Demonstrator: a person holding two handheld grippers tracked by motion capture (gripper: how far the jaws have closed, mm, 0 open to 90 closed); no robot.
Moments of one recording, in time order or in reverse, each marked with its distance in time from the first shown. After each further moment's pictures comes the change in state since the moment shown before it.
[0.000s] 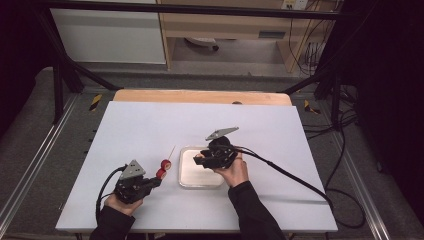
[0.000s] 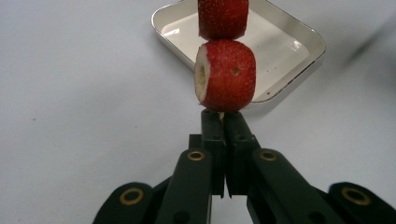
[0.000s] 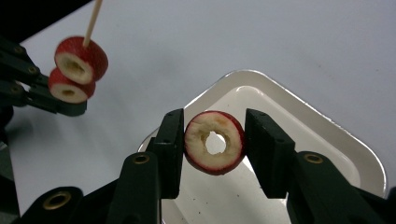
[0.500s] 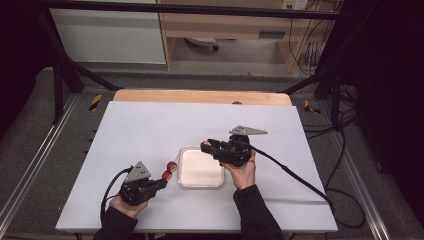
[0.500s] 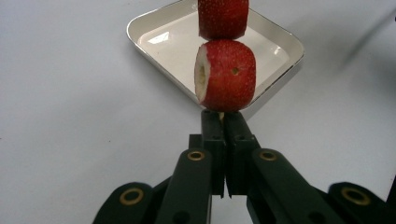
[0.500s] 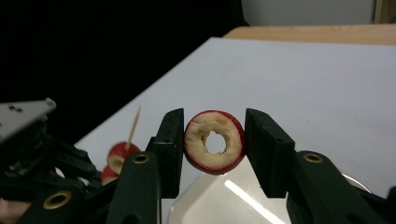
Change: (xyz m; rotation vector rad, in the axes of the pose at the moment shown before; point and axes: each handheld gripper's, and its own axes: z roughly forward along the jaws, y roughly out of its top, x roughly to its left) left arm -0.013 0.004 0.006 -0.014 -0.034 0.027; right arm -0.010 -0.011 -0.036 -0.370 0.088 0.189
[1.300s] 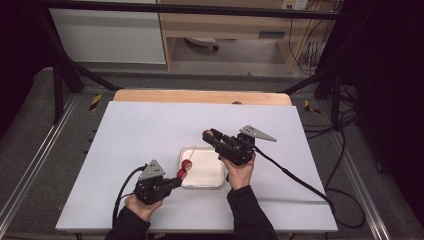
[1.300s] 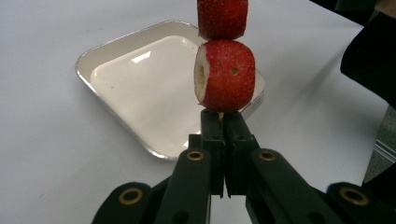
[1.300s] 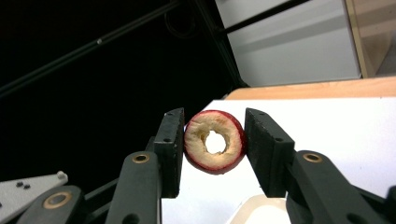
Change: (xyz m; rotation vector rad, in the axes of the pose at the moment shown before) left arm -0.029 0.026 0.021 -0.047 -0.064 -0.028; right arm 0.002 -0.001 -0.006 -0.276 -0.001 0.066
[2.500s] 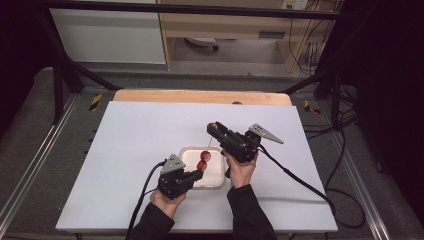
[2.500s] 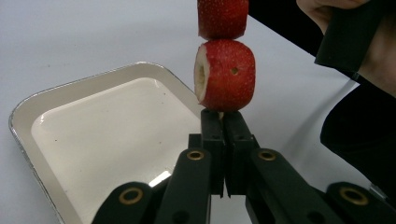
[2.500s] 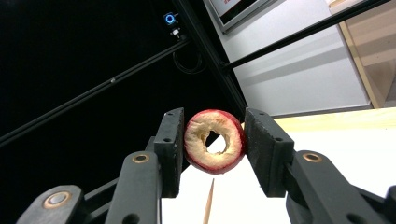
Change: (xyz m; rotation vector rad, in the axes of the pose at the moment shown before) left arm -0.025 0.024 0.037 -0.106 -0.006 -0.090; right arm -0.002 0.007 -0.007 -0.141 0.037 0.048
